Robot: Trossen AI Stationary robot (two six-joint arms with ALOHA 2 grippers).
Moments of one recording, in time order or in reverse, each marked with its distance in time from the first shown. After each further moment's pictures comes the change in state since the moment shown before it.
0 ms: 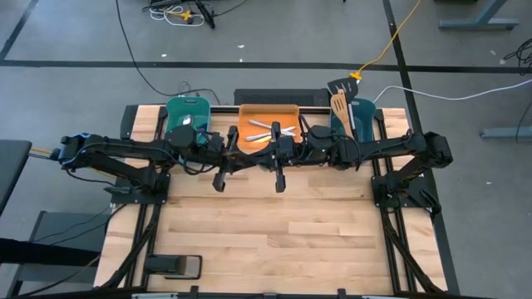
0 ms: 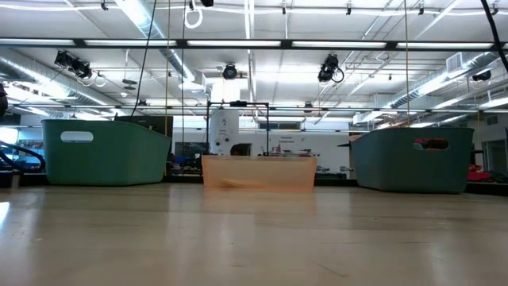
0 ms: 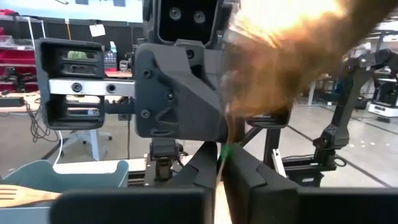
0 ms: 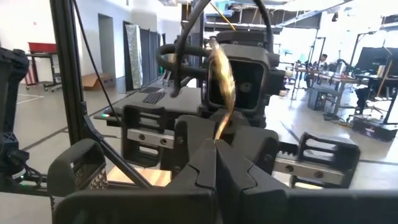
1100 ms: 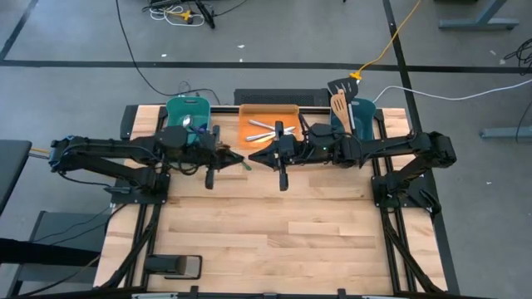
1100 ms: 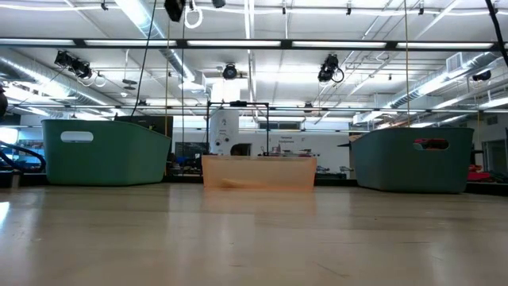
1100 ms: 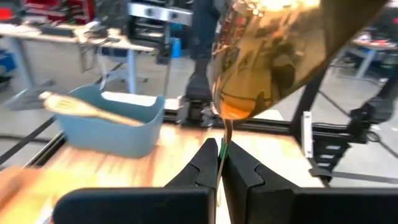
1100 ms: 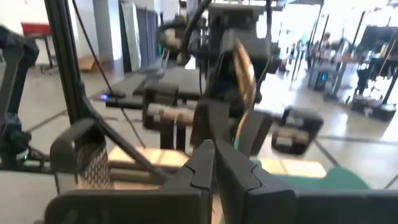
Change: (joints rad) left arm -0.005 -0.173 0.001 -0.421 -0.186 -0.066; right arm -0.001 -0.039 -0.002 -0.113 0.001 0.005
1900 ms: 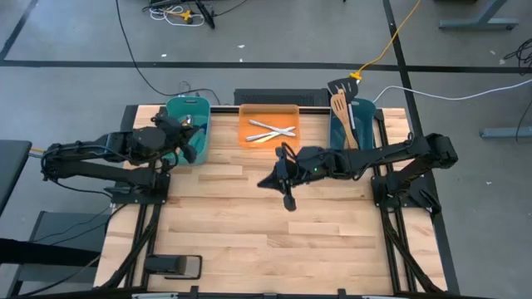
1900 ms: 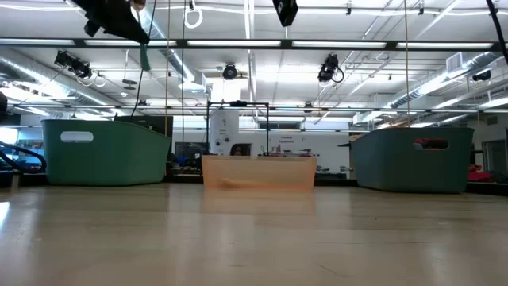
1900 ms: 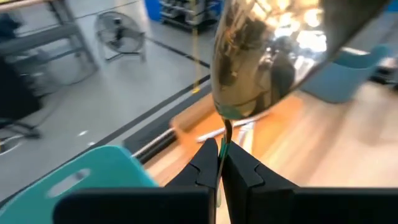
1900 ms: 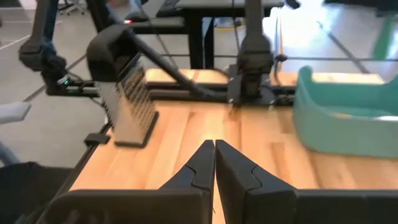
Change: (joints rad) left arm 0.031 -0.314 0.000 -0.668 -0.725 -0.168; right arm 0.089 -0.003 -0.110 -0.208 -0.001 0.099
